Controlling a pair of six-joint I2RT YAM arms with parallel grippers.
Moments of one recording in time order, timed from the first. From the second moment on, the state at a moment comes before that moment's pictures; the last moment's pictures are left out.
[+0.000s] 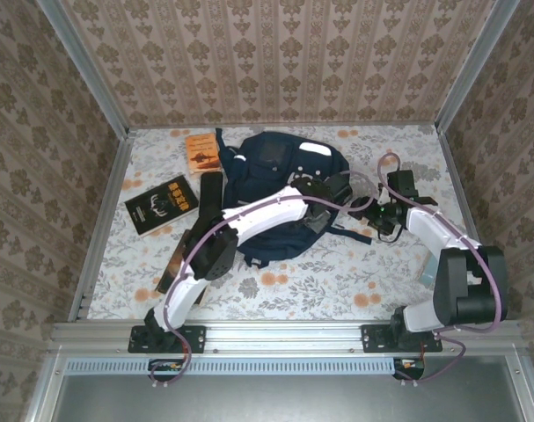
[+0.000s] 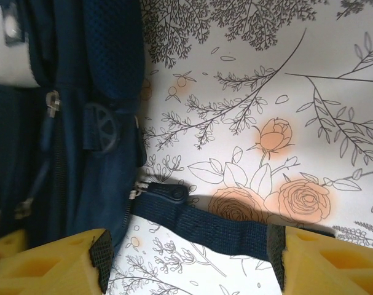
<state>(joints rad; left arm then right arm) -1.04 2.24 1.98 -1.00 -0.32 -0.19 -0.01 1.44 0.84 -0.49 -0.34 0.49</state>
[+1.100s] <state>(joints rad) -0.90 2.04 1.92 -0.97 -0.27 -0.14 0.14 1.53 0.98 -0.46 -0.50 -0.22</state>
